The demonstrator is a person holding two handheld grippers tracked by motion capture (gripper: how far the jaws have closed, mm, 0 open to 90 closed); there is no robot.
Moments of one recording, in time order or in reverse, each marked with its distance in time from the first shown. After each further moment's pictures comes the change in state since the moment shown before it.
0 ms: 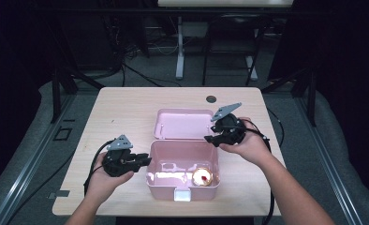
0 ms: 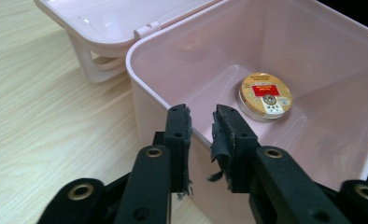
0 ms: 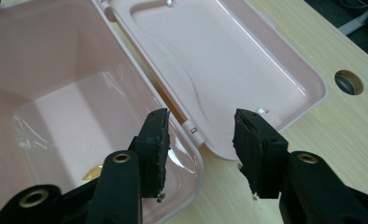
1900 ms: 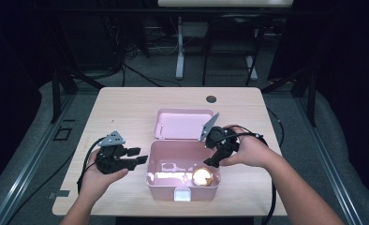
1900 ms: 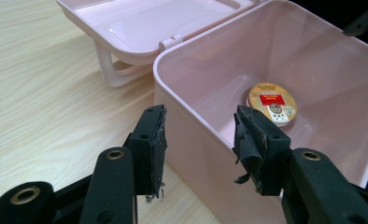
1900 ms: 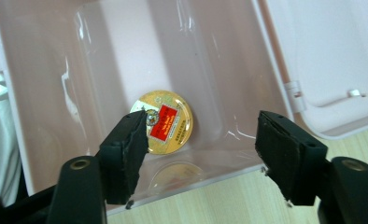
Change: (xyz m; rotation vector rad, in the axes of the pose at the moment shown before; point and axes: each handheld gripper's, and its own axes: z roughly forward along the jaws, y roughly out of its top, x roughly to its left) left arm 0.012 0.002 -0.014 -0.035 0.016 -0.036; right arm 0.035 0.007 0.002 0.293 0.179 -0.268
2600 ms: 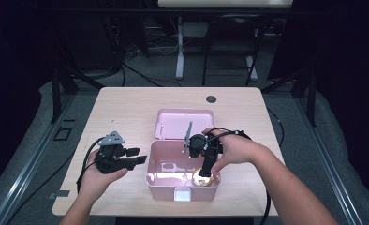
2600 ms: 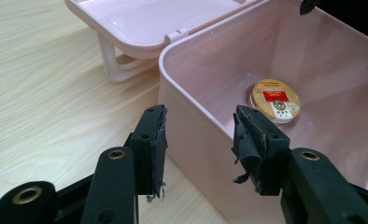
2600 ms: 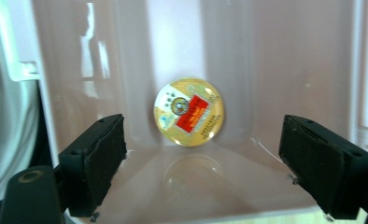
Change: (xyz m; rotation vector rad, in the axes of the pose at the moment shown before) left arm 0.004 -0.001 0.001 0.024 -0.001 -0.003; right arm 0.019 0.036 0.023 0.212 0.083 -0.172
